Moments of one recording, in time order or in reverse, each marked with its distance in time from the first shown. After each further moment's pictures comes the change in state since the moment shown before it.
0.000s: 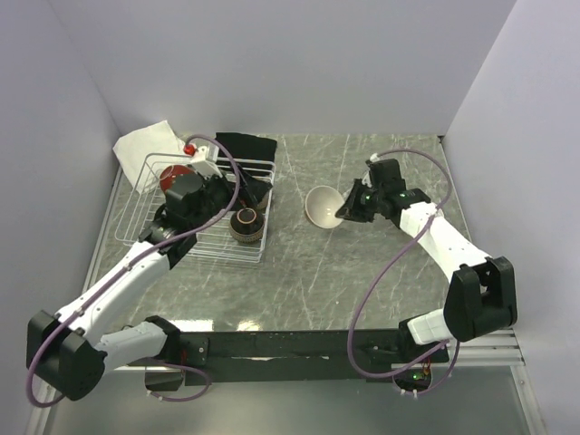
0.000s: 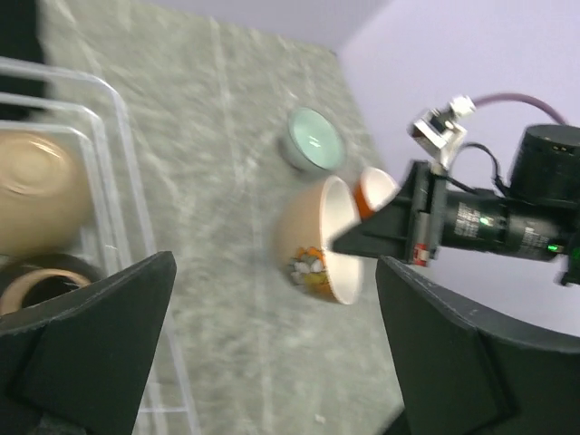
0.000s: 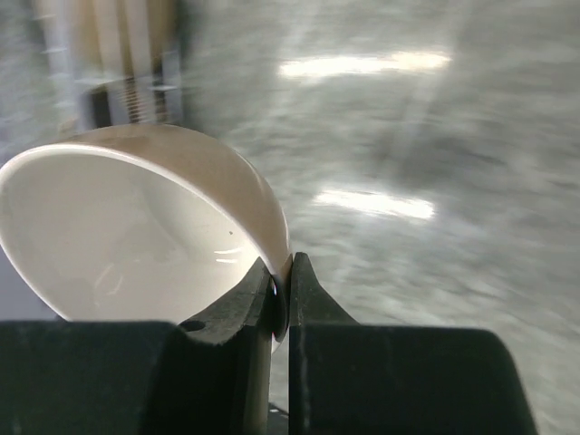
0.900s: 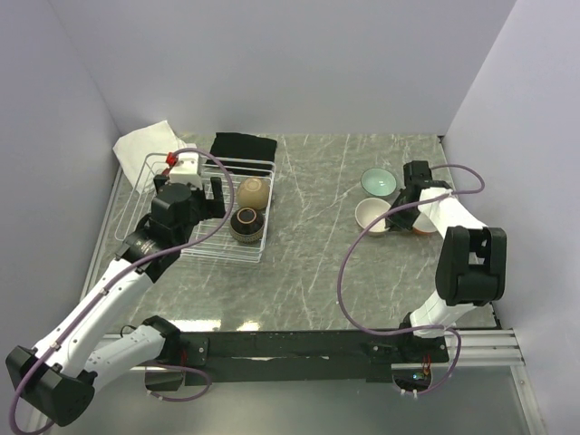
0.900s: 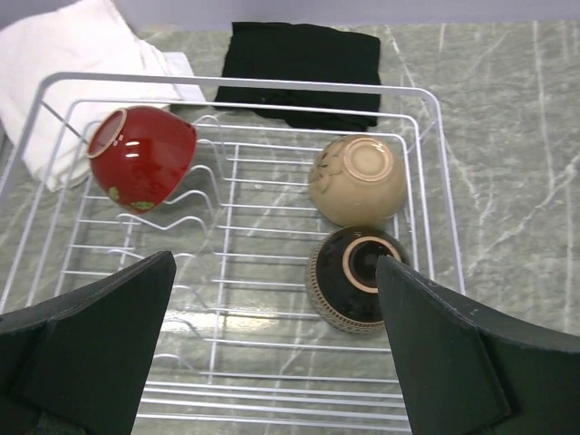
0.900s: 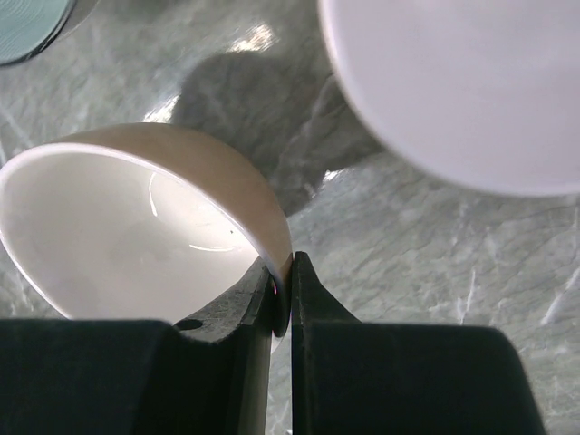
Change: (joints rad) left arm 0.001 -0.185 0.049 -0.401 -0.568 0.502; right arm -0.328 0.205 0.052 -0.246 0.337 -0.004
